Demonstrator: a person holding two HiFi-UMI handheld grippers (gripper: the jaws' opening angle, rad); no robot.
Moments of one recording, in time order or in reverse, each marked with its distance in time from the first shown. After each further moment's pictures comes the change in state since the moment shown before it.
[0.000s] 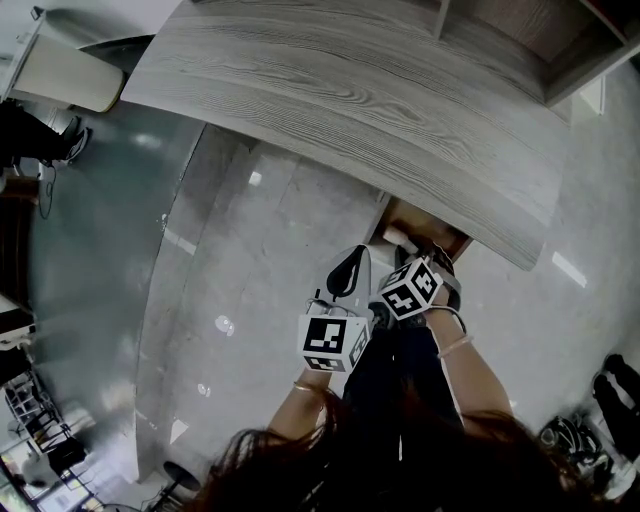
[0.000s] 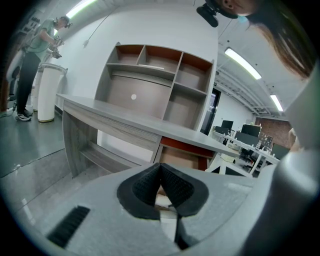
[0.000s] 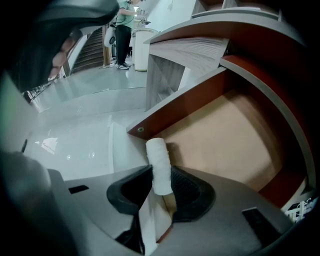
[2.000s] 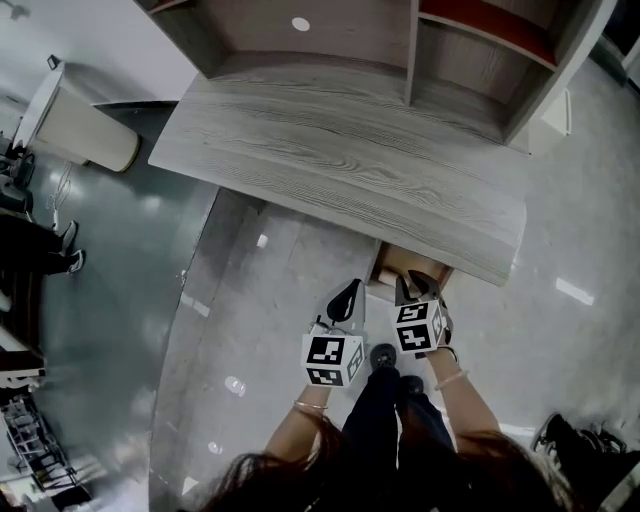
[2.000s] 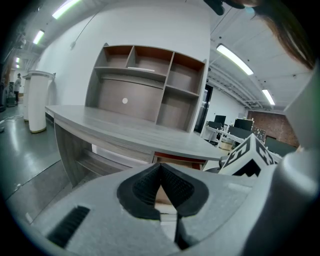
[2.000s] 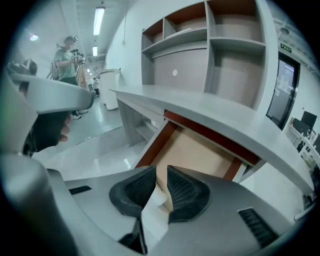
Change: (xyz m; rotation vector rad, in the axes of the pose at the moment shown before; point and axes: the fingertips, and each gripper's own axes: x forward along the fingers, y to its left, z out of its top) left arm -0.008 -0.010 0.040 0.083 0.041 -0.069; right arm -0.092 -0.043 0.041 0.426 -0.276 -0.113
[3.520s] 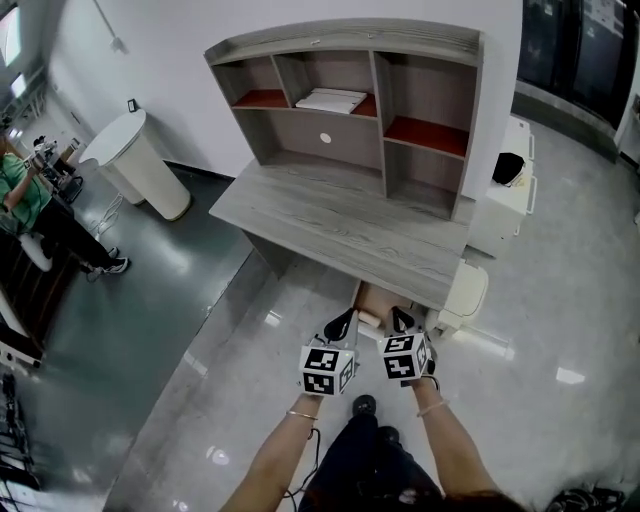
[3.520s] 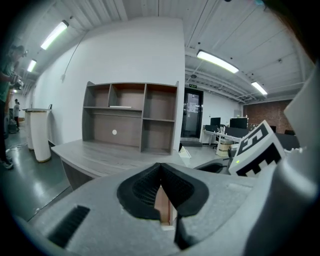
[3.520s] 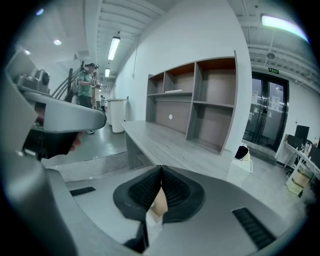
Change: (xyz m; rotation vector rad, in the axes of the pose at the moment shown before) left arm -0.134 -0.159 0.117 0.150 -0.125 0.033; right arm -0.249 -0.031 0.065 -0.056 -0.298 -0.037
